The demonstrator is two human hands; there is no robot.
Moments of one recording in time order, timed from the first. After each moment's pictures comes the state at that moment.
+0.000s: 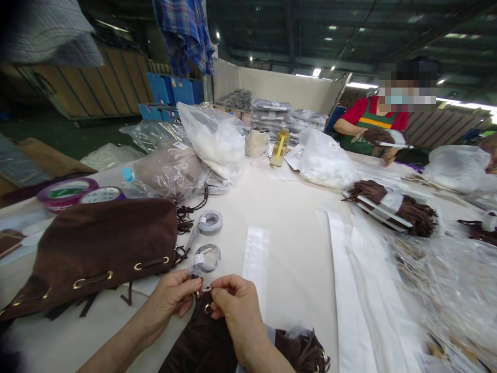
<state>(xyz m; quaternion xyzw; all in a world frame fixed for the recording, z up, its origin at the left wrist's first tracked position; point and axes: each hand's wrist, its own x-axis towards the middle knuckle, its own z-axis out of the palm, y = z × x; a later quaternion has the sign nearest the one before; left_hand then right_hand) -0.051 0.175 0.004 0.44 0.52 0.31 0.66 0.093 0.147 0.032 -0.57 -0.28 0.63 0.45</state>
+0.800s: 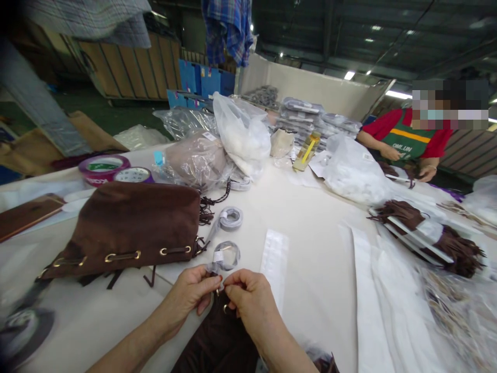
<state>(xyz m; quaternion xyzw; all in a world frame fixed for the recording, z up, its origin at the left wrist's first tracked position) -0.049 0.172 -0.006 0.41 0.52 0.36 0.66 0.090 0.167 0.036 -0.62 -0.45 0.59 0.27</state>
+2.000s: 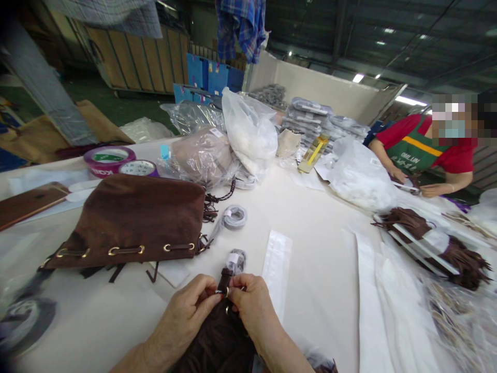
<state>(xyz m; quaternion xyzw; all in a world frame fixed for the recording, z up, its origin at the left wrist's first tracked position) -0.053 0.140 -0.016 0.62 0.57 0.36 0.42 0.083 0.169 0.022 -0.66 -0.44 0.57 0.21</state>
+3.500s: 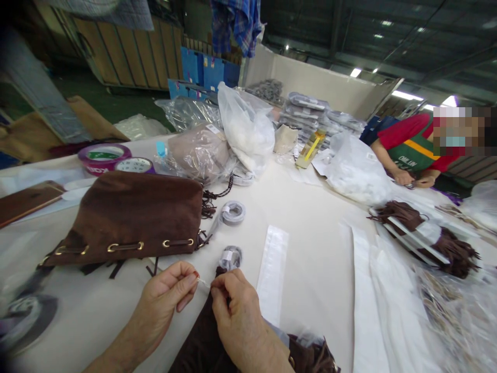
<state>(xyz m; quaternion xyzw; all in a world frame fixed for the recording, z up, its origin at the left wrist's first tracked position) -0.070 0.144 0.007 0.35 0.50 0.50 0.61 0.075 0.144 0.023 -0.53 -0.70 0.37 0.30</state>
